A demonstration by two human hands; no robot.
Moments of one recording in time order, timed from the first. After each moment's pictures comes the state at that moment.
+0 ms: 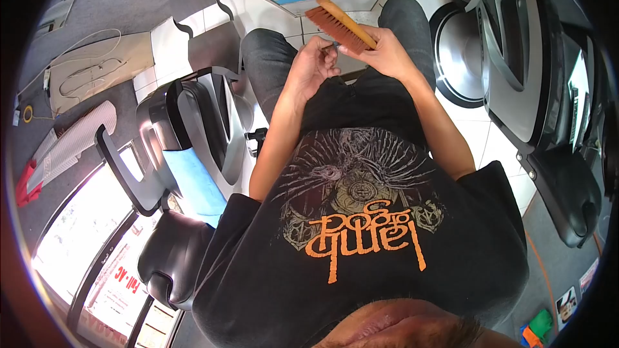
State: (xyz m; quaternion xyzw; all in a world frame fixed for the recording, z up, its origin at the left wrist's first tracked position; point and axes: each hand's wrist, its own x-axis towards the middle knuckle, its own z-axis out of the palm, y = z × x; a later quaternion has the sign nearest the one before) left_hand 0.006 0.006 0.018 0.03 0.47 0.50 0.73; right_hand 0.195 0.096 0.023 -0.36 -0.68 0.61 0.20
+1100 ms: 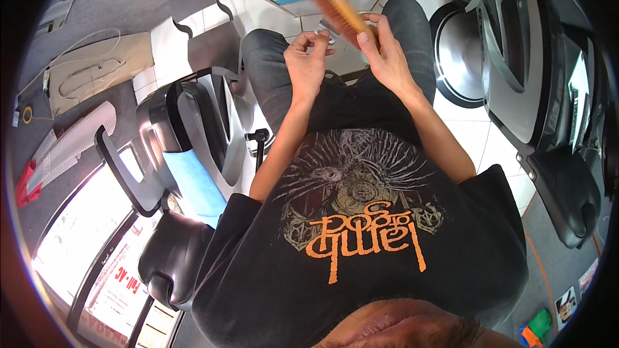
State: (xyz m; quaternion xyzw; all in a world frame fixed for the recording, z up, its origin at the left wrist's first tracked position) left_hand 0.023 0.008 0.001 0.23 0.63 0.61 0.43; right_hand 0.191 0.075 0.040 -0.46 -0.68 0.51 0.27
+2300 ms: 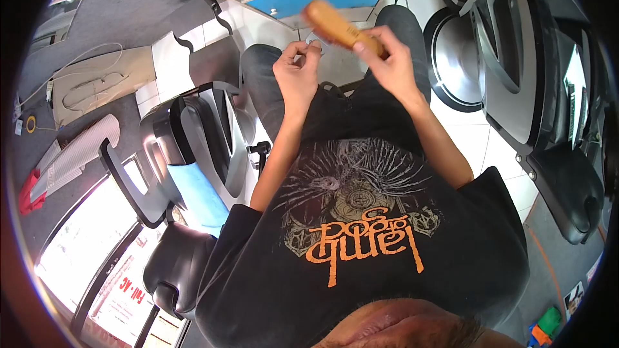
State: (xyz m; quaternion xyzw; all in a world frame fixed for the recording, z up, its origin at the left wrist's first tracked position) left_hand 0.018 0.011 0.035 0.32 0.67 0.58 0.34; right_hand 0.203 0.085 0.028 -0.45 -0.66 0.48 0.37
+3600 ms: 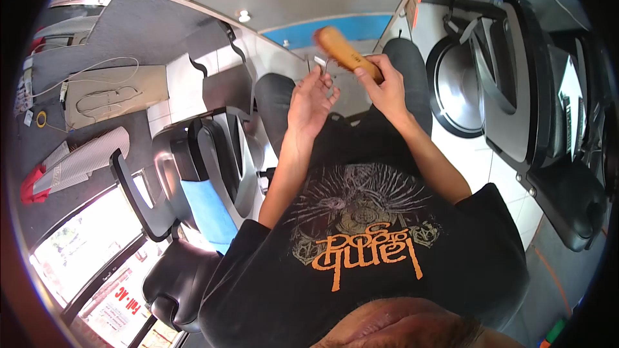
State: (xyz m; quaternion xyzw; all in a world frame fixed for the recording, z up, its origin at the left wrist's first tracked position) left_hand -0.001 0.018 0.033 -0.01 0.35 0.65 0.68; right_hand 0.187 0.094 0.019 -0.47 -0.67 0.40 0.41
